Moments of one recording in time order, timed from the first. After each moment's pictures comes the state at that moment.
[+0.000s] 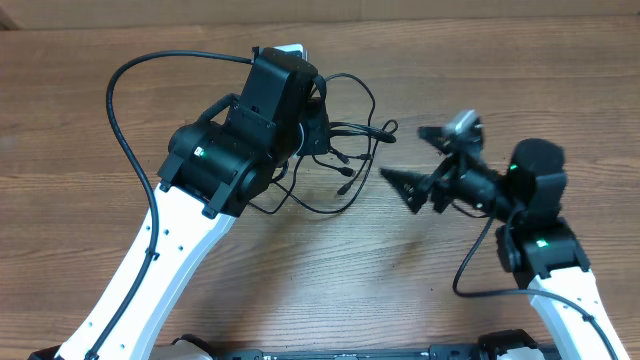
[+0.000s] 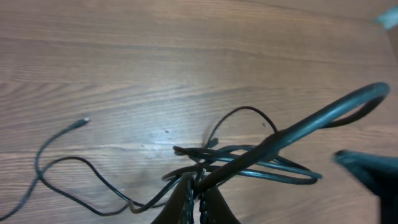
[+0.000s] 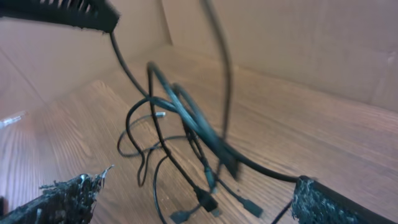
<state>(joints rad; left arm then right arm) -0.57 1.49 1.73 -1.05 -0.08 -0.57 0.16 1.03 0.73 -0.05 -0.73 -0.05</state>
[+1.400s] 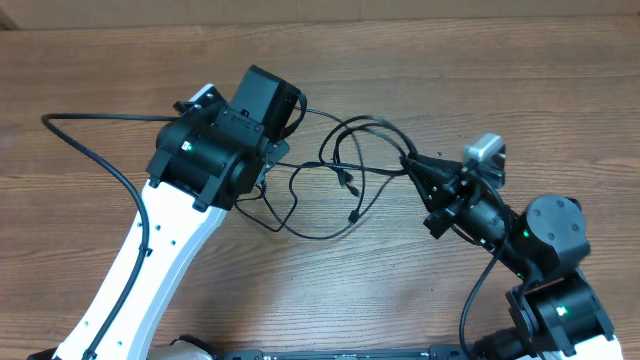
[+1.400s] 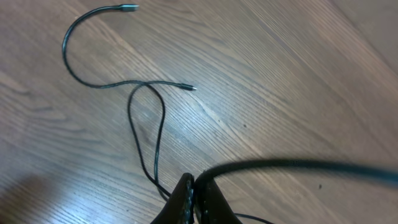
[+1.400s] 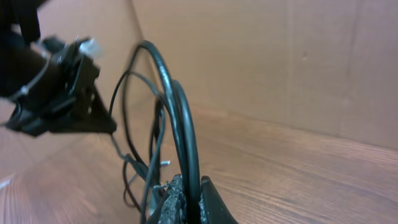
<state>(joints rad) -0.51 1.49 1.73 -1.40 -0.32 -1.23 0.34 0.72 0.73 -0.09 -0.40 0.19</state>
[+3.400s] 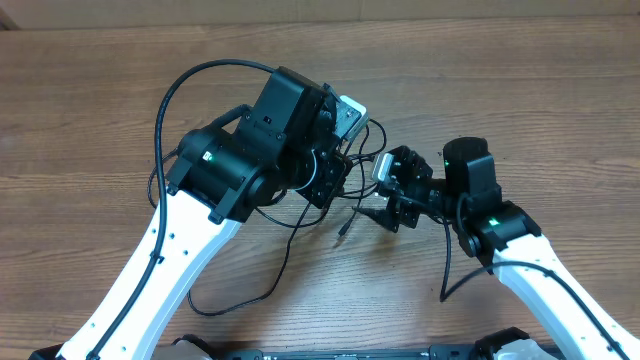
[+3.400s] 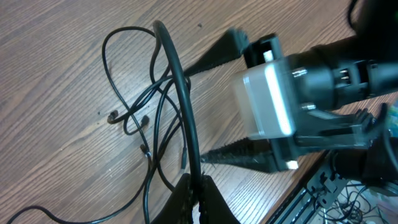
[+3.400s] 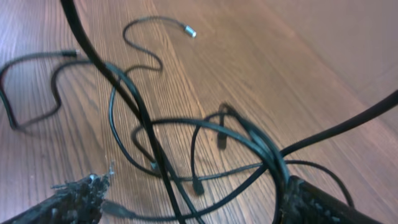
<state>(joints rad) -0.61 1.49 1.73 -1.22 0.25 -0.02 0.33 1.24 0.73 -0.15 -0.67 -0.67</state>
